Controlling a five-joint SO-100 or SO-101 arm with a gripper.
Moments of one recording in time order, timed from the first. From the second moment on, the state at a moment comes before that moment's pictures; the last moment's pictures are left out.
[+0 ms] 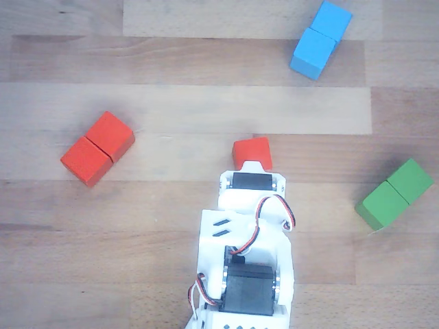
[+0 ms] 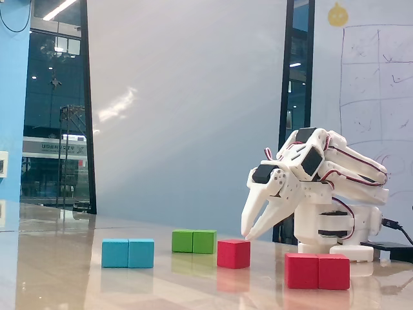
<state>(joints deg) 1.7 195.7 178.7 68.6 -4.8</state>
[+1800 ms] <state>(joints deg) 1.7 117.0 109.8 91.4 -13.8</state>
